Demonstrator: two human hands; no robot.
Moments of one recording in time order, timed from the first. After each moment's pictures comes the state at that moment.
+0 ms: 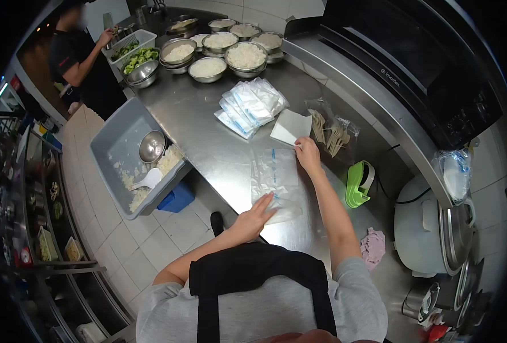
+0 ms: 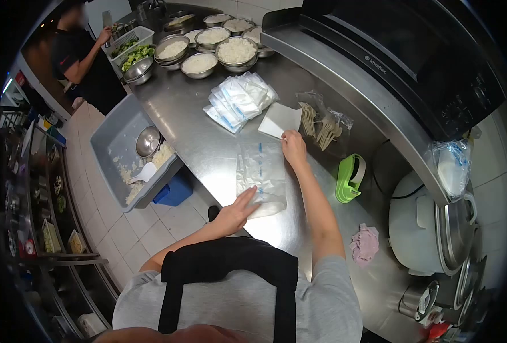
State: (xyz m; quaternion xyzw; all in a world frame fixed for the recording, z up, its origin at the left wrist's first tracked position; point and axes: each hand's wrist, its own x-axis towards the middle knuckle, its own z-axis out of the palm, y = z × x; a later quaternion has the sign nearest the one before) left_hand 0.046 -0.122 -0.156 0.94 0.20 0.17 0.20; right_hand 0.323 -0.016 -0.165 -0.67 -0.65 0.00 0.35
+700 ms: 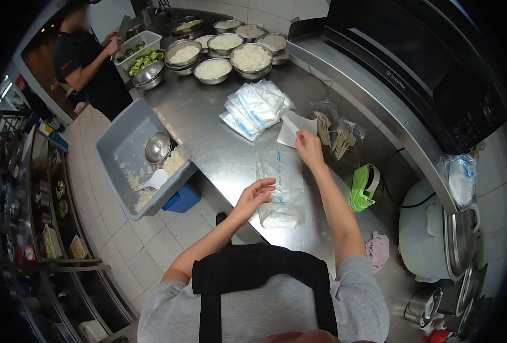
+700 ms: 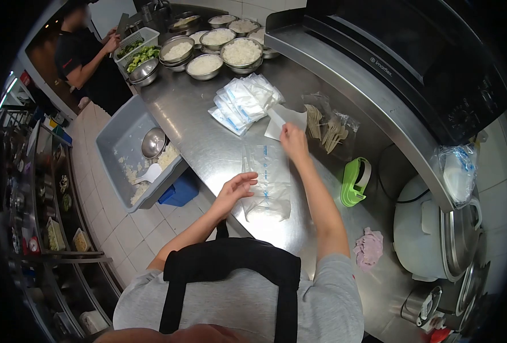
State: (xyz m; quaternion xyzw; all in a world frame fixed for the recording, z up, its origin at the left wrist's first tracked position) left_hand 0.056 -0.076 -0.130 0.61 0.26 0.30 0.68; right_hand 0.314 0.004 -0.142 -0.64 -0.64 0.01 0.42
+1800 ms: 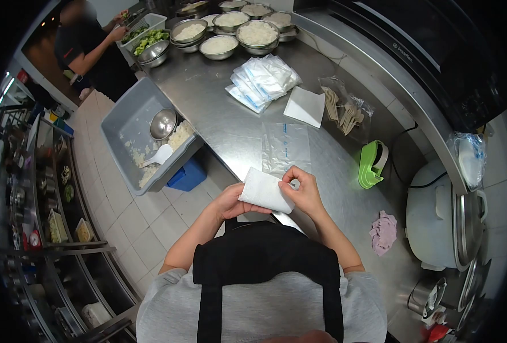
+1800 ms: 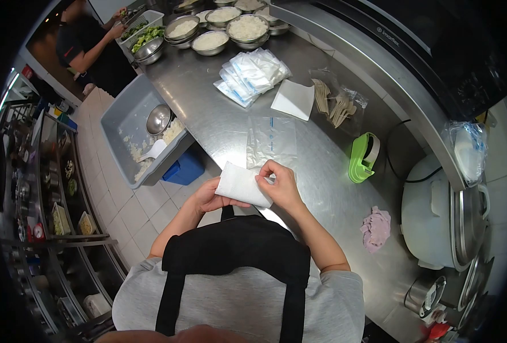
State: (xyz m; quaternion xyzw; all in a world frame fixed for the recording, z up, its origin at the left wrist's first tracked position) left_hand -0.005 -0.119 -0.125 0.27 0.17 0.16 0.93; right_hand 0.202 -0.175 -0.091 -0.58 -0.58 0.36 0.45
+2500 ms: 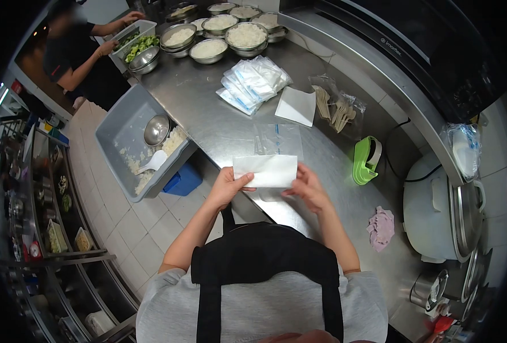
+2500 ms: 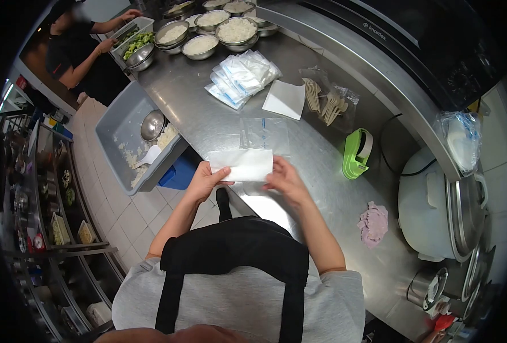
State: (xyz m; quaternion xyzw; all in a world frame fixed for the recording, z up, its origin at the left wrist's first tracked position) left_hand 0.010 -0.102 -0.106 0.52 0.33 0.31 0.73; right_hand 0.219 -0.184 -0.094 -0.47 -0.32 0.57 0.59
